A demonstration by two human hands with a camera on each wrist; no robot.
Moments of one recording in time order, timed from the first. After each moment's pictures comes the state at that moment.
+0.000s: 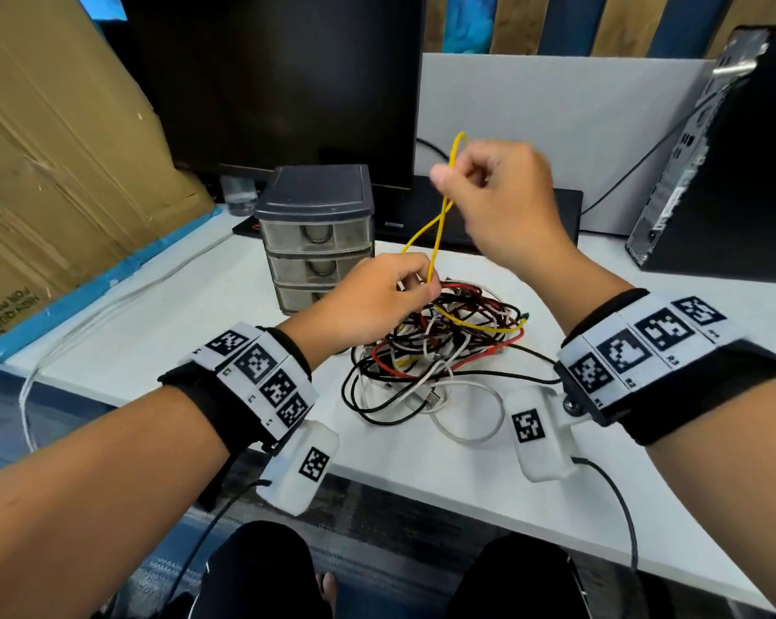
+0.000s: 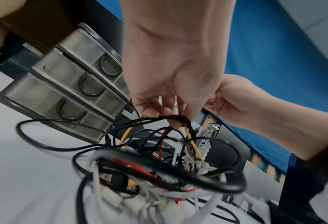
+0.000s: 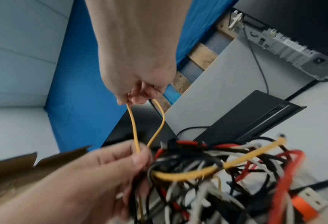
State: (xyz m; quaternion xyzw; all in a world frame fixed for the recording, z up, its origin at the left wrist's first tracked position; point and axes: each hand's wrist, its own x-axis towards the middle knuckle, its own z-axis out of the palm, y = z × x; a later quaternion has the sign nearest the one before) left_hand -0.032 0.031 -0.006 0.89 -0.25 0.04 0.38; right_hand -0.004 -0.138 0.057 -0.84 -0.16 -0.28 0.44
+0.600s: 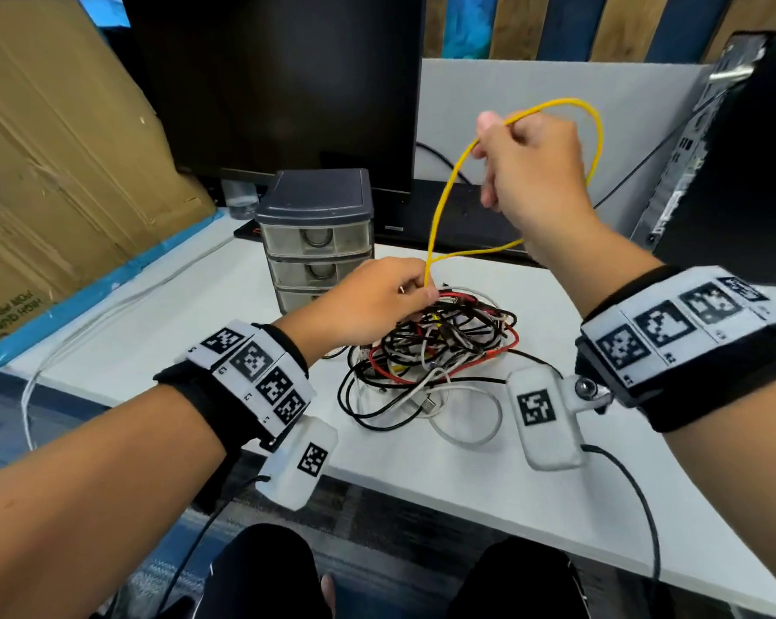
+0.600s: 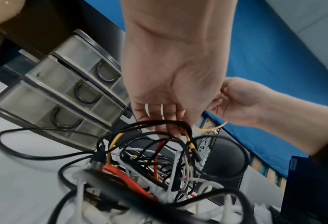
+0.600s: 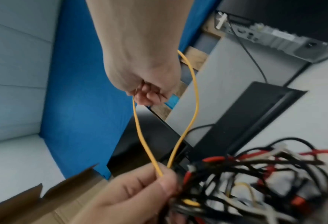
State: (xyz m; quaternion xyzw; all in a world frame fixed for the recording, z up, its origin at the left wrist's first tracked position) left_hand -0.032 0.032 0.001 0.91 -0.25 0.02 0.33; right_hand -0.003 -0.148 0.083 -0.80 -0.07 -0.28 0.53
